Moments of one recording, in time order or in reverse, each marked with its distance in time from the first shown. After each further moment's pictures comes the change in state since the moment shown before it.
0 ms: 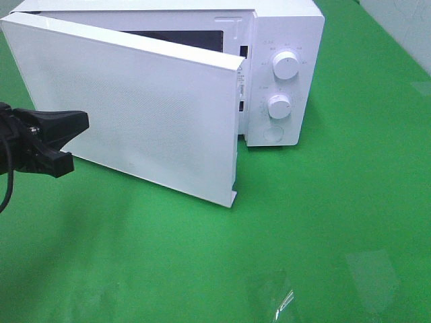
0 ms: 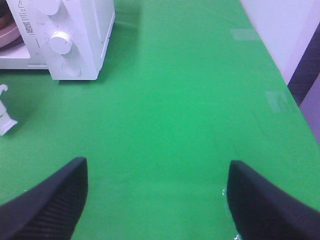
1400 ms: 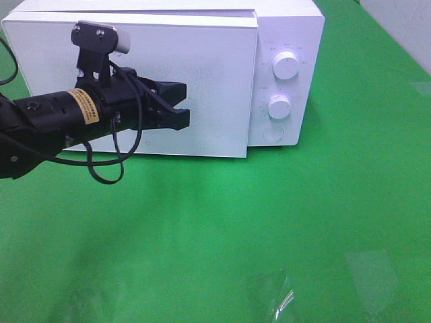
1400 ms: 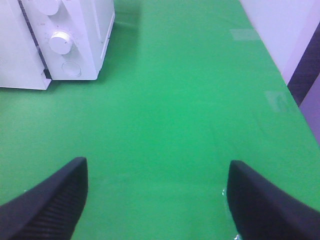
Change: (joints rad) left arm -0.322 0.288 -0.425 -0.249 0.186 0.021; right arm 0.000 0.000 0.000 0.000 0.000 0.000
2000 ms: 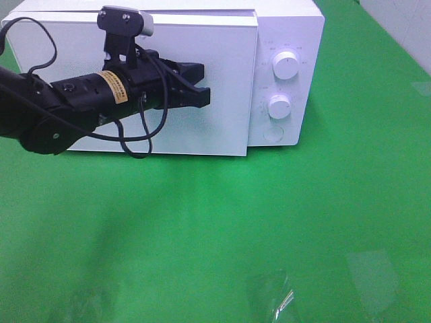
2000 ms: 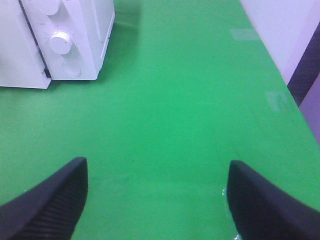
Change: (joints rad) left arm -0.006 0.113 -0.176 -0.012 0.003 0.003; right arm 0.000 0.000 0.000 0.000 0.000 0.000
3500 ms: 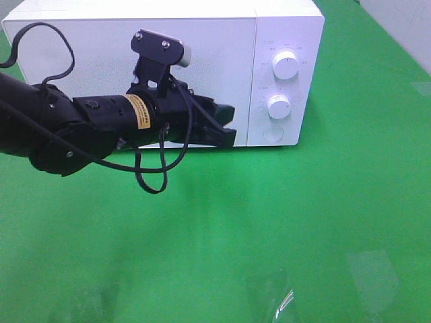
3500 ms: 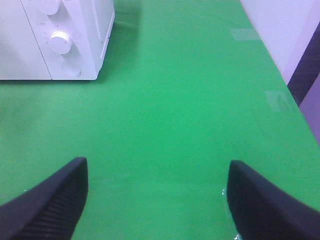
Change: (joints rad) left arm -0.141 -0.062 0.060 -0.067 0.224 0.071; right arm 0.000 0.000 0.000 0.000 0.000 0.000
